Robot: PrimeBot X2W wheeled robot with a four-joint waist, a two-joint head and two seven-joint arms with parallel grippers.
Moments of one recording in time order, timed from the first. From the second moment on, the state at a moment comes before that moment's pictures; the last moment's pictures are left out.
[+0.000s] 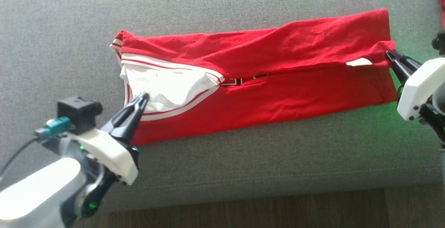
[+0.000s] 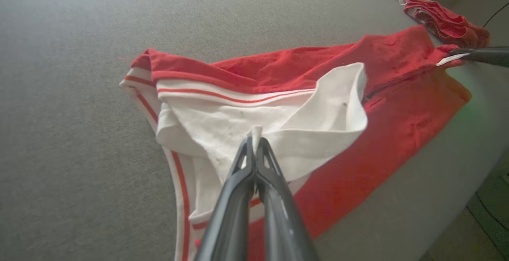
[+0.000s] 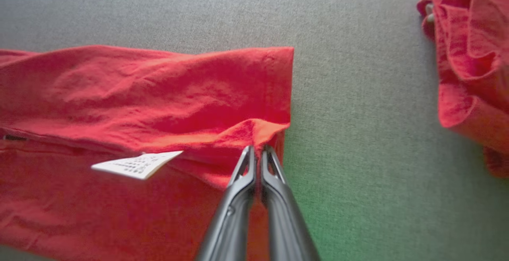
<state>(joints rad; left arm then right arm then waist) -0.61 0.84 -1.14 -0.13 -1.08 0.26 -0.24 -0.43 -0.34 -0.06 0.16 0.38 0.13 0.55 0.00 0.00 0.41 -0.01</state>
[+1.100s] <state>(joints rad) -0.07 0.40 -0.67 -0.12 -0.57 0.38 -0.25 -0.43 -0.06 -0.32 0.48 0.20 0.13 0.28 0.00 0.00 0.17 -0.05</state>
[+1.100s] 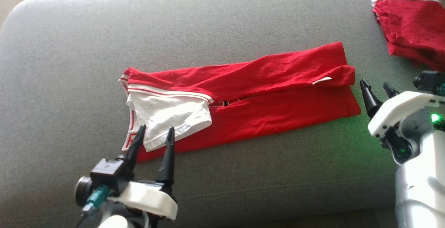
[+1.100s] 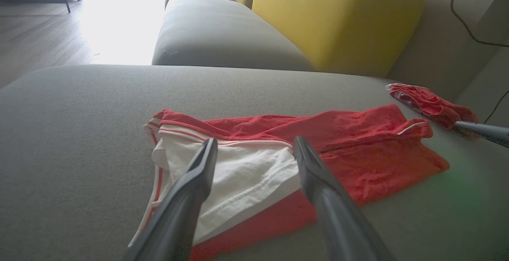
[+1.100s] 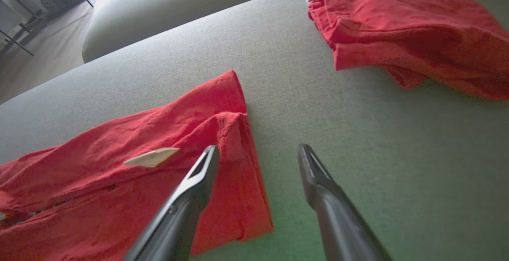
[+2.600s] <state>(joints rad) -0.04 0.25 -0.56 0.01 -0.44 0.15 -0.25 -0.84 -0.06 -0.68 1.26 -0.37 0.13 -0.01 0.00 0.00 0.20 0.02</state>
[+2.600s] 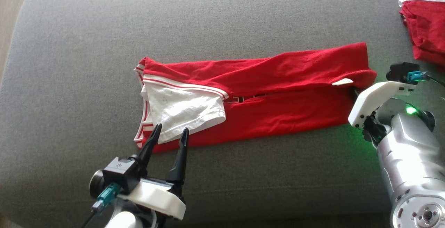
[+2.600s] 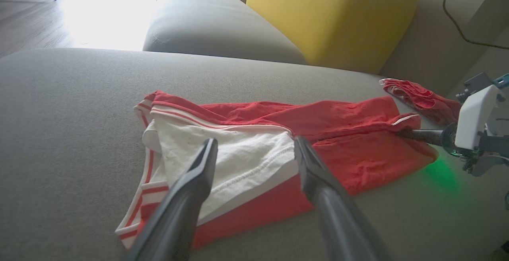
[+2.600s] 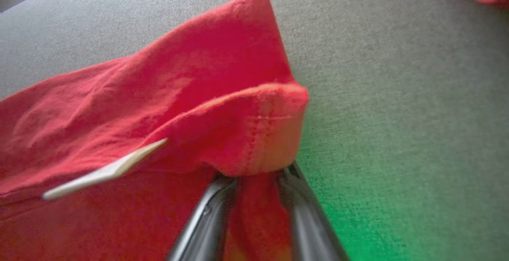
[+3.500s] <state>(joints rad) -0.05 0.24 -0.54 0.00 -0.41 0.13 -0.25 -0.90 -0.06 -0.78 1.30 -0.49 0.13 -0.07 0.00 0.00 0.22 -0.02</state>
